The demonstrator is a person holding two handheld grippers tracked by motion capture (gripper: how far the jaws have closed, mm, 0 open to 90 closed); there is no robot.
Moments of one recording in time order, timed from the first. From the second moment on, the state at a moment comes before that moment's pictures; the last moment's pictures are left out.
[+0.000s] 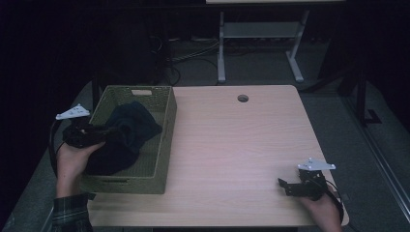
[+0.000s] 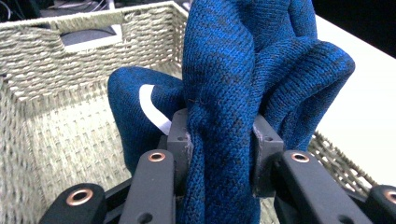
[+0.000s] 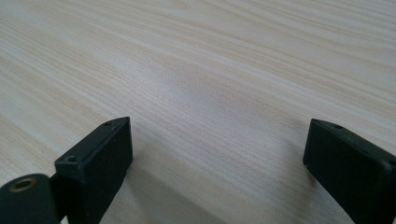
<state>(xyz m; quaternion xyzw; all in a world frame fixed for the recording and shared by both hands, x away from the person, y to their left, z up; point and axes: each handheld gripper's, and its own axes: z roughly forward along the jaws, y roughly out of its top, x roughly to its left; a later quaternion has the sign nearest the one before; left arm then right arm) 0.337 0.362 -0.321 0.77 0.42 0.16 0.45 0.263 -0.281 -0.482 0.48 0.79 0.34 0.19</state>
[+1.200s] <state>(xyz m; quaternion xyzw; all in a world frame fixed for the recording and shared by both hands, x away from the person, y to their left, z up) 0.344 0.332 -0.262 0.76 0.35 0.15 0.52 0.263 -0.281 -0.482 0.48 0.79 0.34 0.19</state>
